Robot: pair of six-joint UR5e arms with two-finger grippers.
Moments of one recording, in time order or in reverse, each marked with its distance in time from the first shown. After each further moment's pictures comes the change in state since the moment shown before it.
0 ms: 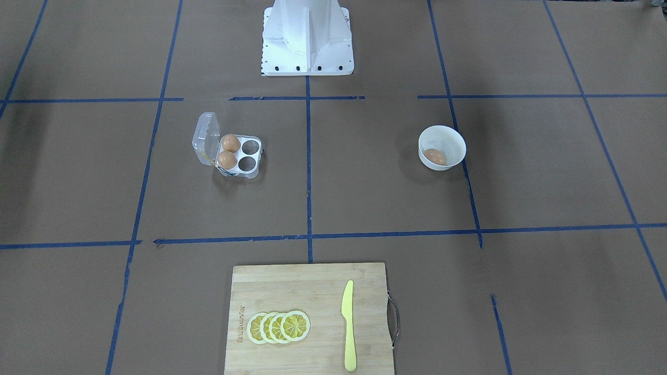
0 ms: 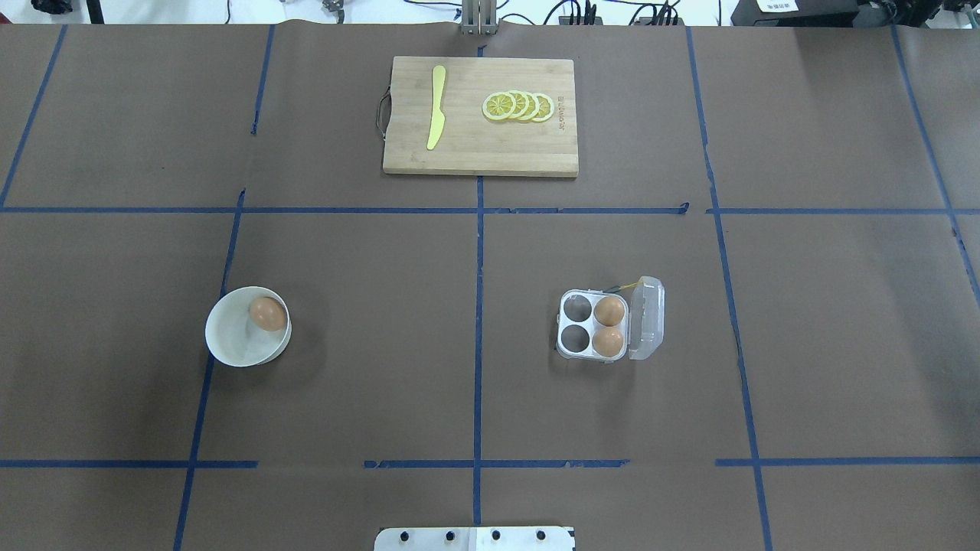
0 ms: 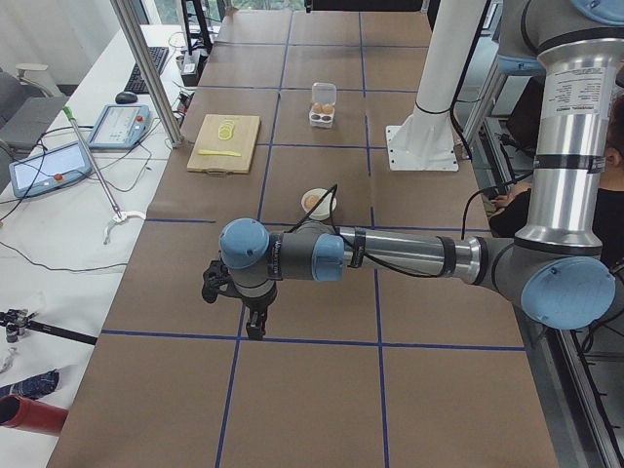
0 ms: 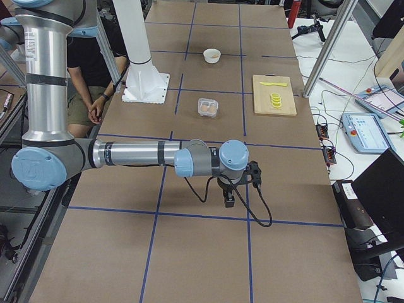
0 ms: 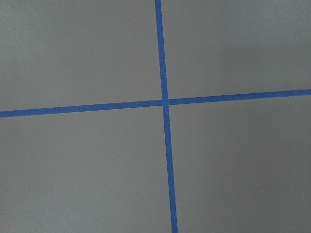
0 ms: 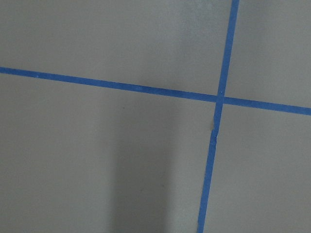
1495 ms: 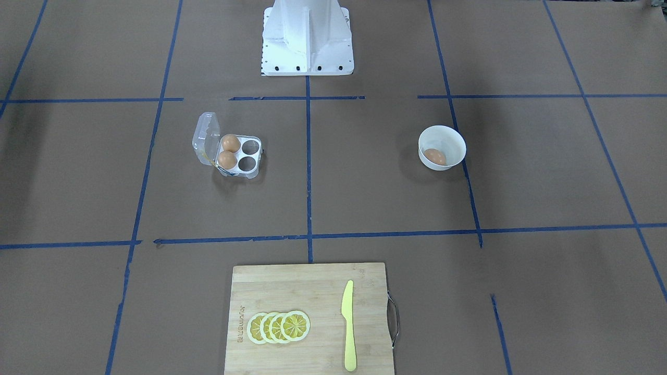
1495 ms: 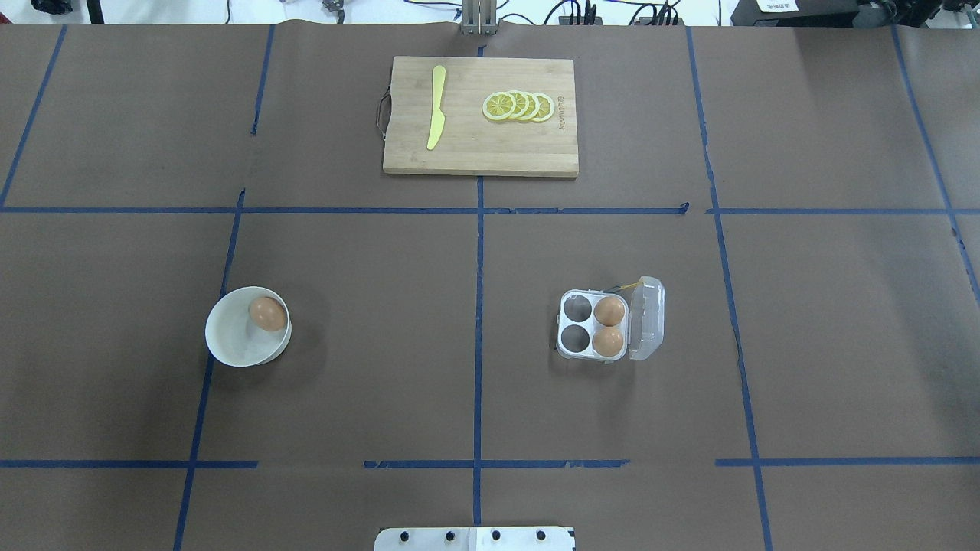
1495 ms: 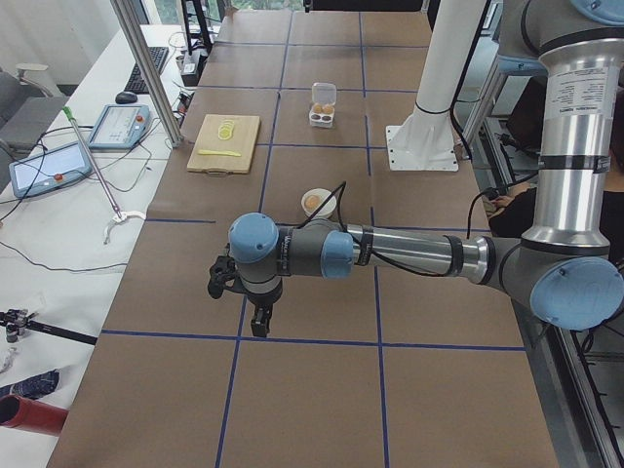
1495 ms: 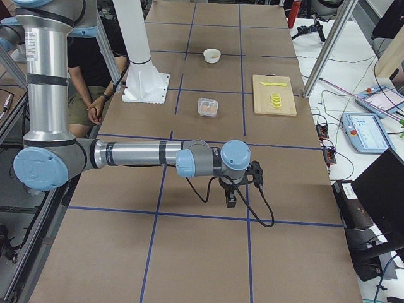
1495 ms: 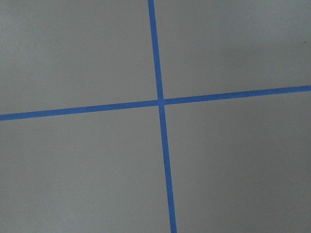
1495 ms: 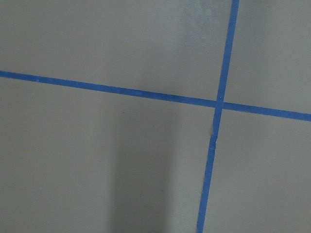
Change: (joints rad) left arm 0.000 0.034 -0.044 -0.005 0.023 0.004; right arm 0.001 0.012 -0.008 0.004 -0.003 -0.002
